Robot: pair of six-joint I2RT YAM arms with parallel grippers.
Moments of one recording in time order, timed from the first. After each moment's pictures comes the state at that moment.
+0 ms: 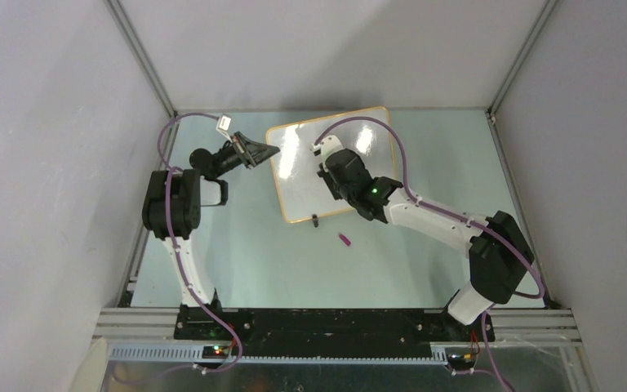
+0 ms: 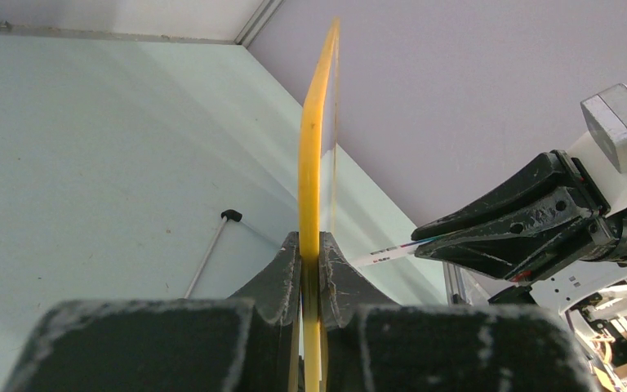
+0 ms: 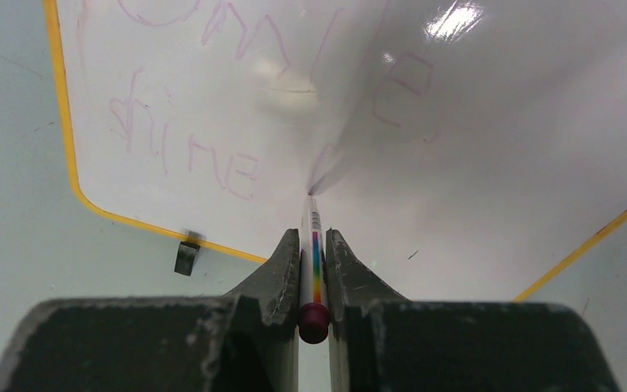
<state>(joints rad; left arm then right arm) 0.03 2.06 0.96 1.49 1.07 -1.09 0.84 1.61 1.24 -0.21 0.37 0.00</state>
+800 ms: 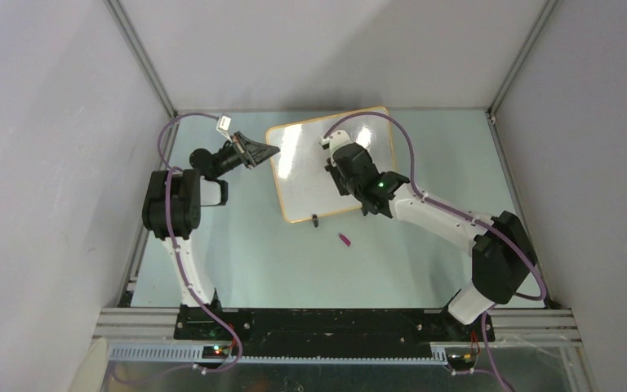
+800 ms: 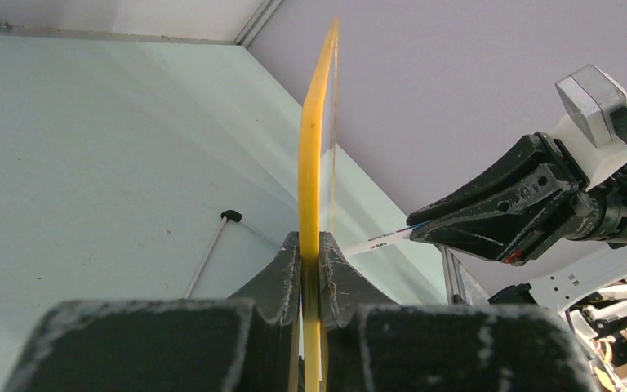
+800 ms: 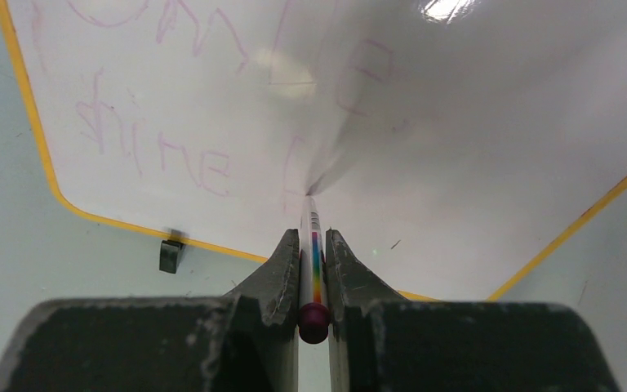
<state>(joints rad) 0.03 2.06 0.96 1.49 1.07 -1.09 0.79 1.60 1.25 -0.26 0.33 0.03</state>
